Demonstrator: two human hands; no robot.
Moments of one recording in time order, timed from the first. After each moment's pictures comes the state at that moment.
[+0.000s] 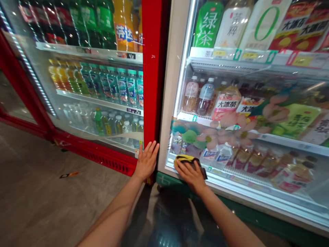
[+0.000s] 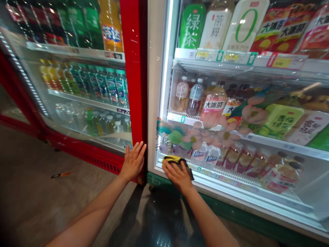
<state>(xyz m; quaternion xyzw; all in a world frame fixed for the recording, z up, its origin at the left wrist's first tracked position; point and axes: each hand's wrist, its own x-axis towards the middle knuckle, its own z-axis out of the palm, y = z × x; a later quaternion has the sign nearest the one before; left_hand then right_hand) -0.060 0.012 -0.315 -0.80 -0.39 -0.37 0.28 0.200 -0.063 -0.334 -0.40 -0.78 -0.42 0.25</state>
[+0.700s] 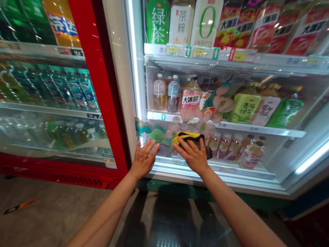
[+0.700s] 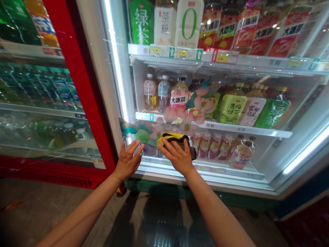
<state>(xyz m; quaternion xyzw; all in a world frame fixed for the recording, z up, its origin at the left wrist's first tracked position) 0.047 0.007 -0.269 -0.81 -0.21 -0.45 0.31 0.306 -0.086 -0.258 -0.46 -0.69 -0.49 0.28</state>
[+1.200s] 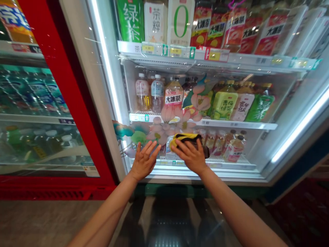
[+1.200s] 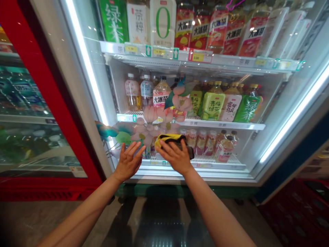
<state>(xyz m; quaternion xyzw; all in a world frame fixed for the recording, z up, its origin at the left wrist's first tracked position) 0.109 0.000 -0.262 -0.82 -0.14 -0.46 0.30 0.356 -0.110 -0.260 -0.49 -0.68 -0.48 0.26</state>
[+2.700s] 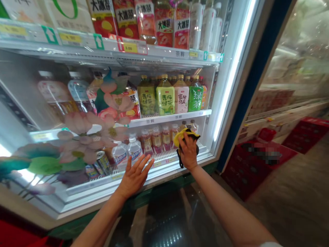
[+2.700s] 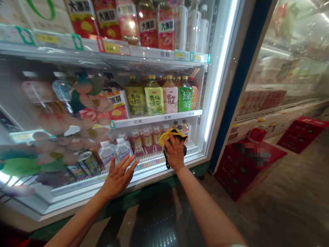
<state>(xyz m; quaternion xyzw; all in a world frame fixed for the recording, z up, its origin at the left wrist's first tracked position) 0.261 -0.051 -0.284 -0.87 0.01 -0.44 0.24 0.520 -0.191 -0.307 -0.68 -0.50 -0.40 0.36</state>
